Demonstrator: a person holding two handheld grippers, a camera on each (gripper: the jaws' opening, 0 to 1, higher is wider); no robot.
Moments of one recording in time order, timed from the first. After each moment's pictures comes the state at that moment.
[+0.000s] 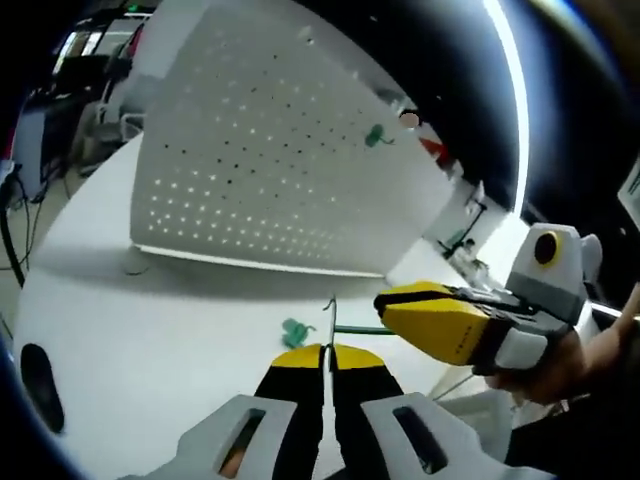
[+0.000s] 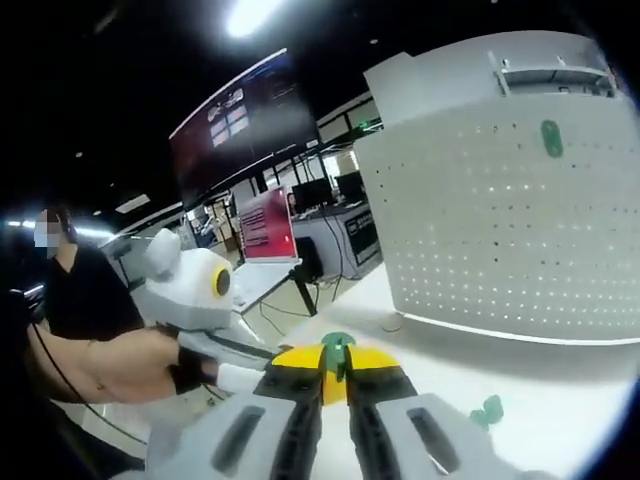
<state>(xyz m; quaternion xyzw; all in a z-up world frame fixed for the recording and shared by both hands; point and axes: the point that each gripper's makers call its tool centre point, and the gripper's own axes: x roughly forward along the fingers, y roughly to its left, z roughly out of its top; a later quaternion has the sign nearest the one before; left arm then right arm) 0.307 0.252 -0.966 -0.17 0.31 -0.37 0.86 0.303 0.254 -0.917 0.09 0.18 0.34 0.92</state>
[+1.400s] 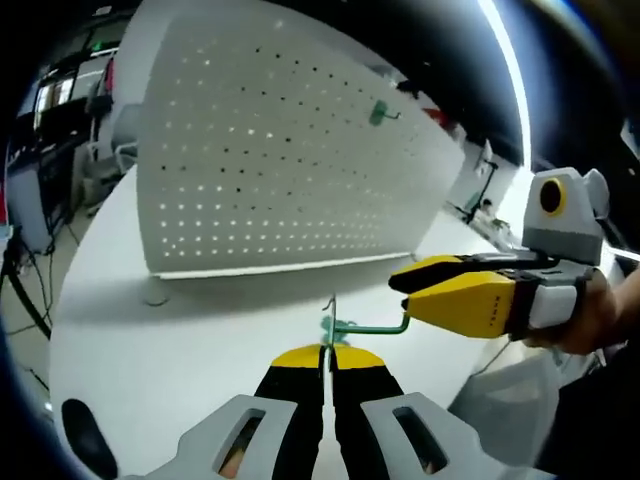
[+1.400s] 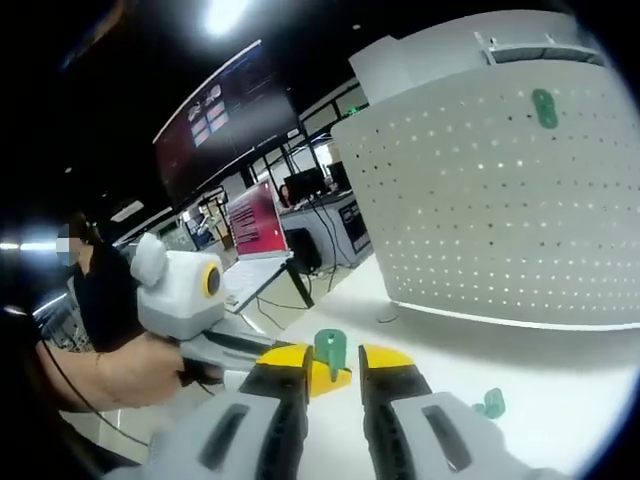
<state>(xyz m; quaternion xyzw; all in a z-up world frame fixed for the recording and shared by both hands) 0.329 0.258 -0.978 -0.06 0.31 -0.36 0.88 0.320 0.245 -0.925 0.13 0.21 0.33 0.91</state>
